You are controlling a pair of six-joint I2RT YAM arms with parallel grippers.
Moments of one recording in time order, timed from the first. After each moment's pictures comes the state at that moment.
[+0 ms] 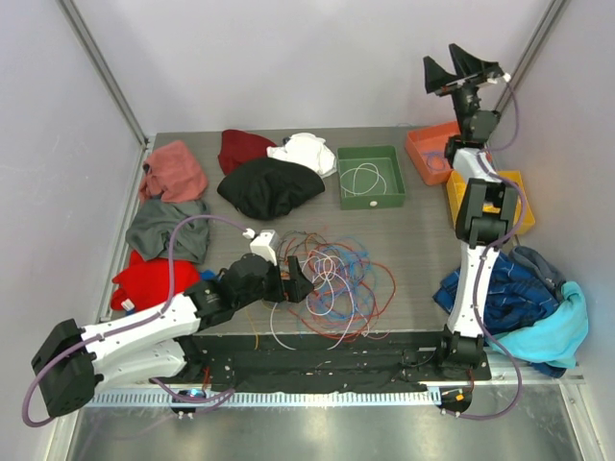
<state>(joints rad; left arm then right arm) -0.94 0.97 0.50 -0.09 -0.12 -0.77 -0.13 2.44 2.02 1.30 -0.41 2.02</state>
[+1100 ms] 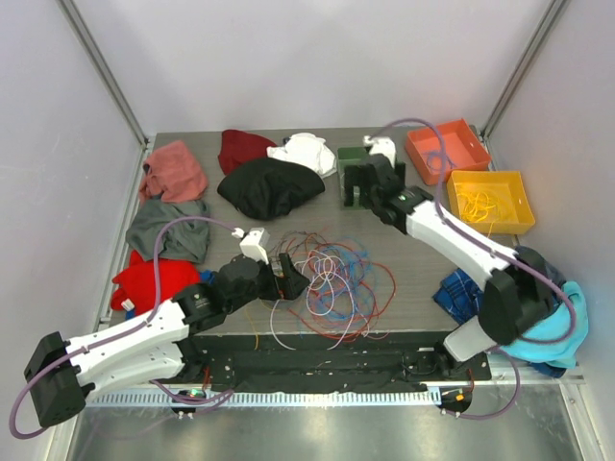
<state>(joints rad) -0.95 0.86 0.50 -0.13 -0.18 -0.79 0.57 1.59 1.32 -0.37 0.47 0.31</state>
